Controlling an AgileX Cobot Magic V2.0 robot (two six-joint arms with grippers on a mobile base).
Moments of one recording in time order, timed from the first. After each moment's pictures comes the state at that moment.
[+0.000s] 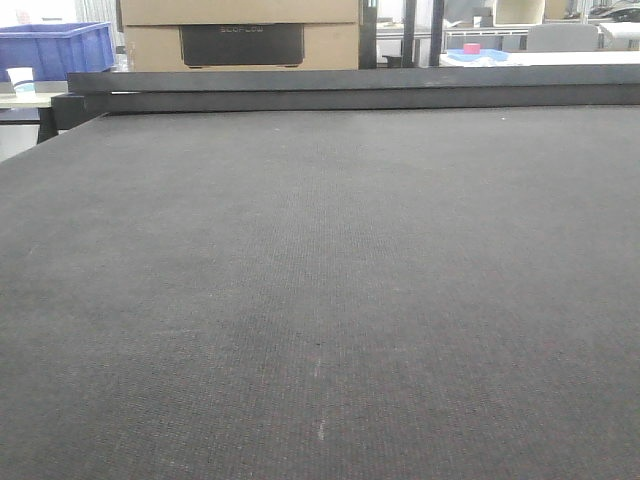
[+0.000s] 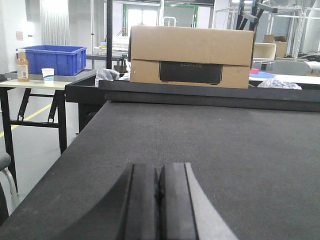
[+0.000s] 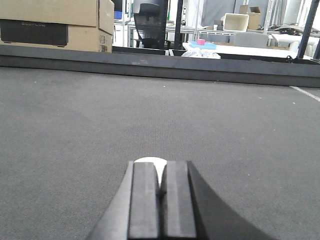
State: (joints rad) left arm -0.11 0.01 0.00 0.06 -0.03 -0.08; right arm 0.01 0.00 0.00 0.08 0.08 -0.09
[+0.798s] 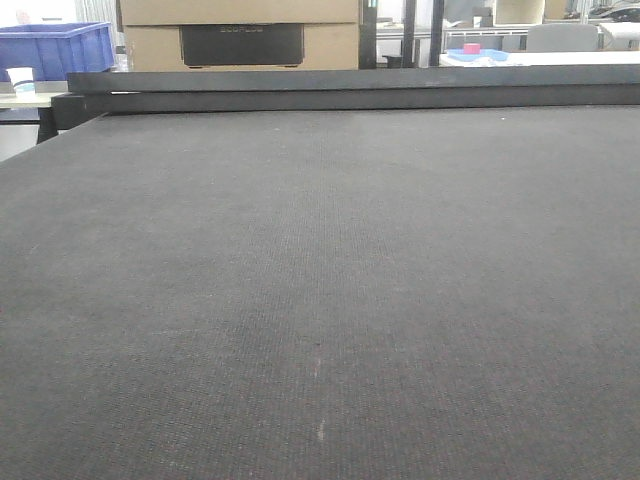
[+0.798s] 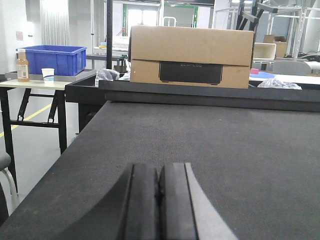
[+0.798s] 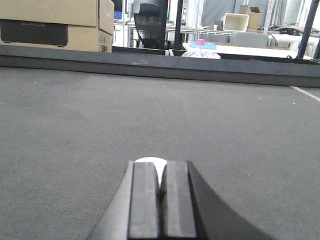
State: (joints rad) left arm -0.11 0.01 0.00 0.06 -0.03 -0.08; right arm 0.01 0.00 0.00 0.08 0.08 -0.09
